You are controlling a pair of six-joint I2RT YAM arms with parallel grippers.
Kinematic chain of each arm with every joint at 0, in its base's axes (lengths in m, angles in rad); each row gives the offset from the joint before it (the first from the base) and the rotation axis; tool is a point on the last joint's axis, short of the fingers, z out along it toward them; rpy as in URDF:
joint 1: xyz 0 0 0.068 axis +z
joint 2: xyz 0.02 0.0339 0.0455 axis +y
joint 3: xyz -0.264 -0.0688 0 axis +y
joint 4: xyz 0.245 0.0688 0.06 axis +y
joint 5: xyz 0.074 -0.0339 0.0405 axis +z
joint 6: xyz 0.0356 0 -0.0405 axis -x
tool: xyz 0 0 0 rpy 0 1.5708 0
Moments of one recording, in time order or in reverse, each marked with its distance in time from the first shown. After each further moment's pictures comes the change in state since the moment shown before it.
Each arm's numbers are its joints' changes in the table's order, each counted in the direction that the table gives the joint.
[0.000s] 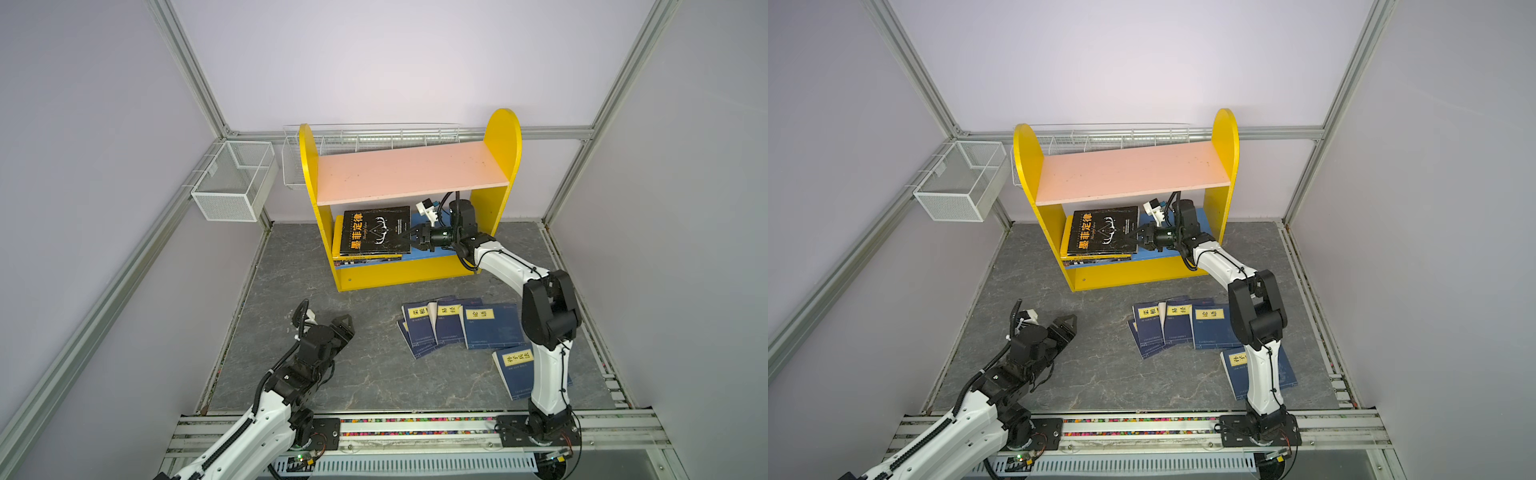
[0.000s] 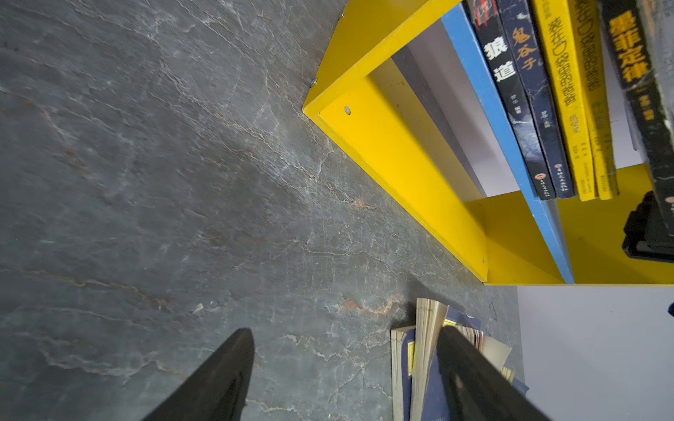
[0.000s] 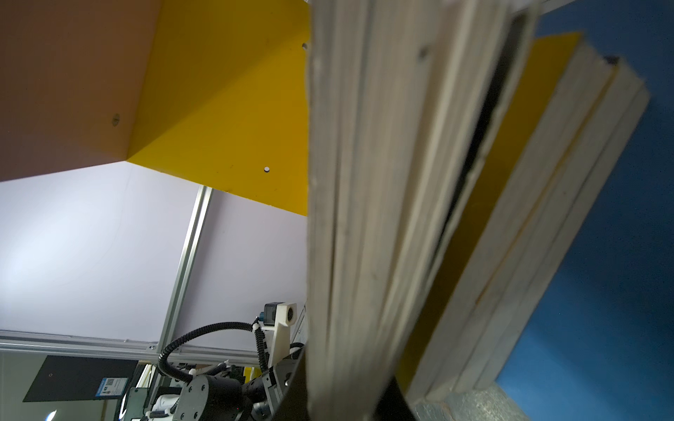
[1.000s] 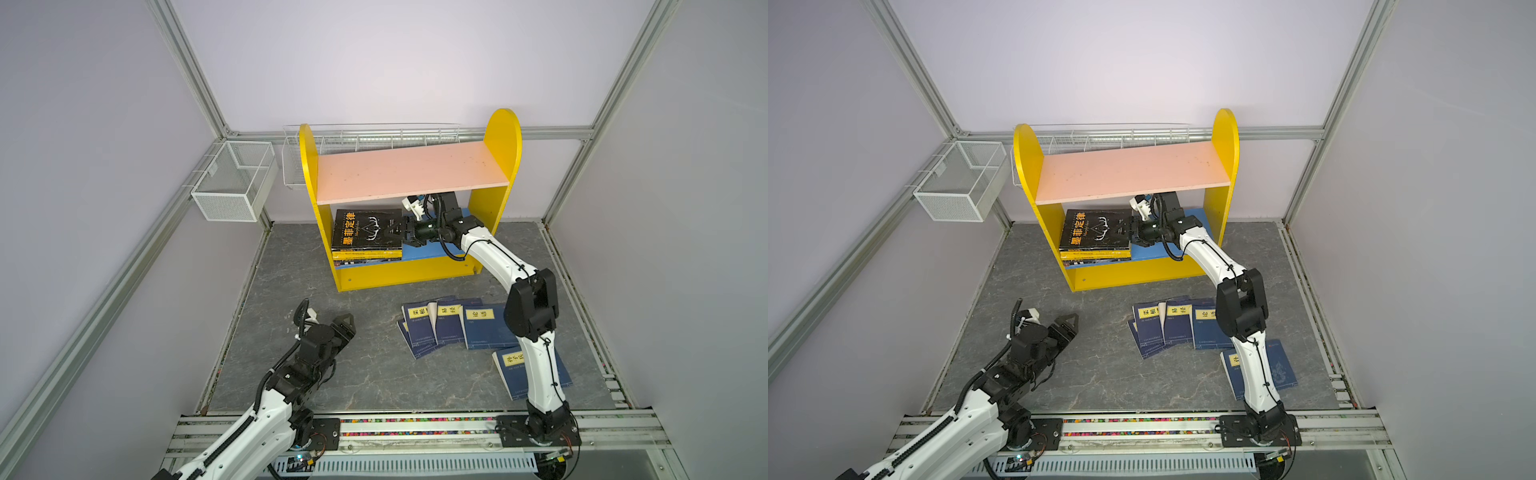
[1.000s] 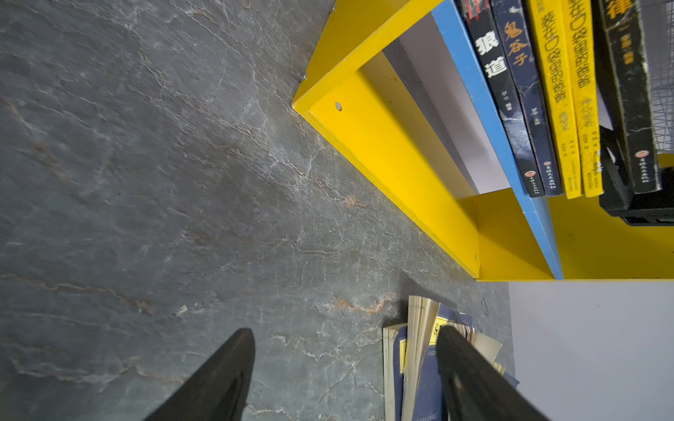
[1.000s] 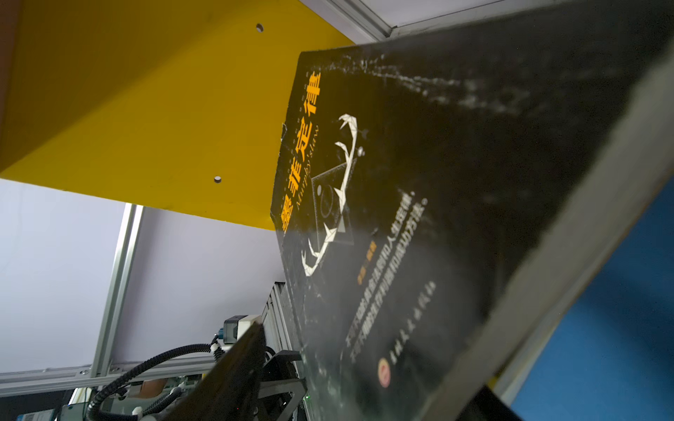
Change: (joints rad) left arm 0.000 0.010 0.000 -0.027 -0.018 0.003; right arm 0.053 0.135 -0.403 0.534 -0.172 0.263
